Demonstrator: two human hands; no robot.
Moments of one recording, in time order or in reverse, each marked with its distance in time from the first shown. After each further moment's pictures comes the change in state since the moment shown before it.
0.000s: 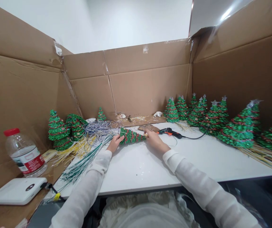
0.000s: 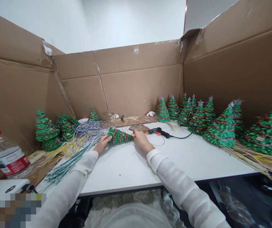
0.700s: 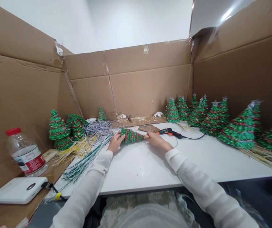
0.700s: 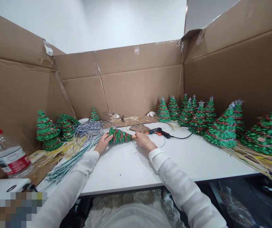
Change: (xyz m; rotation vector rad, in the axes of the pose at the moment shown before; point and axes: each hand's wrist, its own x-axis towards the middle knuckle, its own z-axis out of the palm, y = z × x) left_hand 0.007 -0.014 0.002 0.231 0.137 0.117; right_hand 0.004 0.010 -0.002 0.034 -0.088 0.018
